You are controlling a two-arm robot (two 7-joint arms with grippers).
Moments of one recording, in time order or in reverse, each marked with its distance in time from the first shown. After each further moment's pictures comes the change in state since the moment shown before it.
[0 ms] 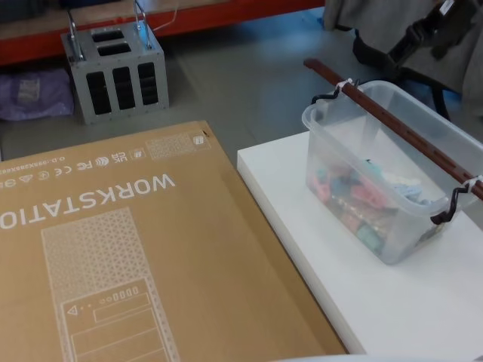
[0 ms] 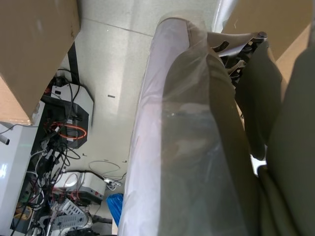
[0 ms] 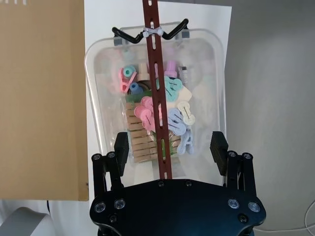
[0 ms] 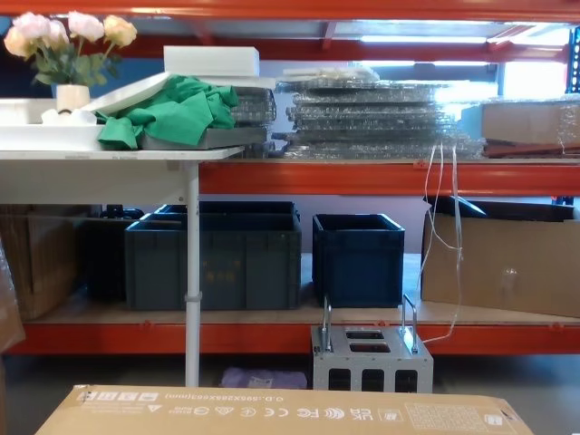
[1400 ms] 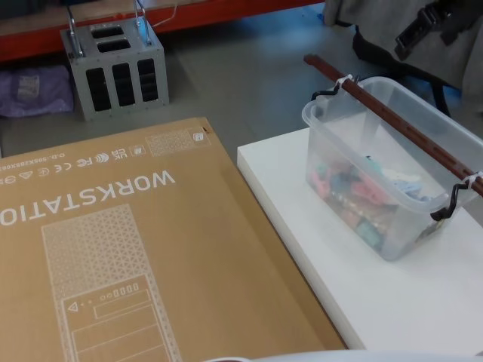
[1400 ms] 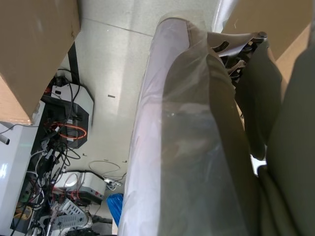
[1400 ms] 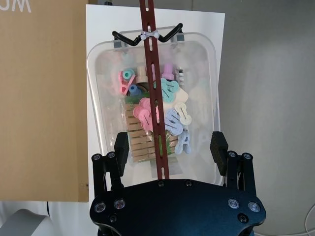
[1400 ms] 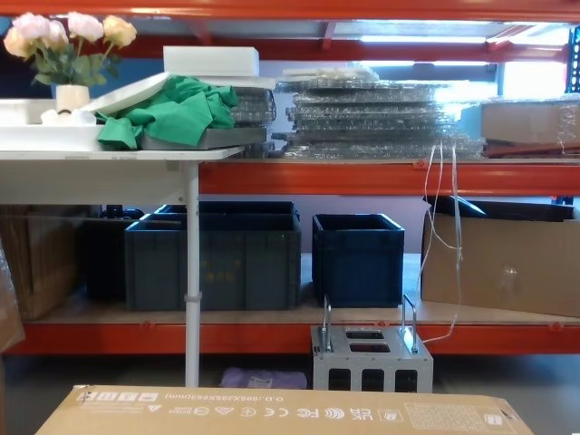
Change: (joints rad) left arm 0.000 0.000 0.000 0.000 0.000 0.000 0.000; right arm -0.023 0.035 0.056 -0.044 0.006 0.007 0.001
